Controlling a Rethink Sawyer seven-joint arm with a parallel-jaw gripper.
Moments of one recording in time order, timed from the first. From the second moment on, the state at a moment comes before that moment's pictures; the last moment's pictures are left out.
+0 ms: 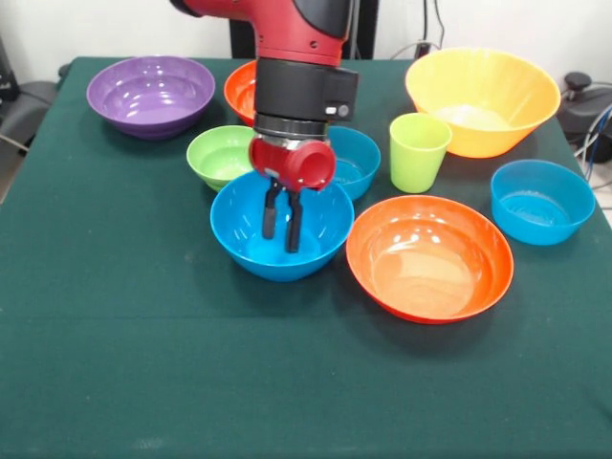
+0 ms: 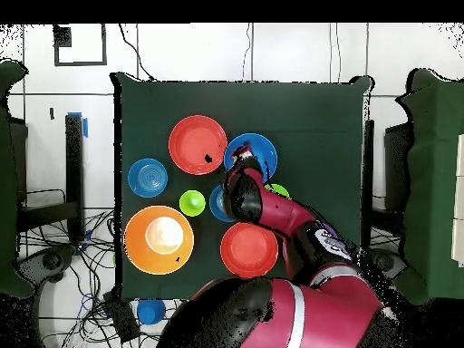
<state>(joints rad) -0.40 -0.40 0.11 1.75 0.05 -0.31 2.42</state>
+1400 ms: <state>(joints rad) -0.37 -0.36 0.11 1.64 0.06 -0.31 2.42</state>
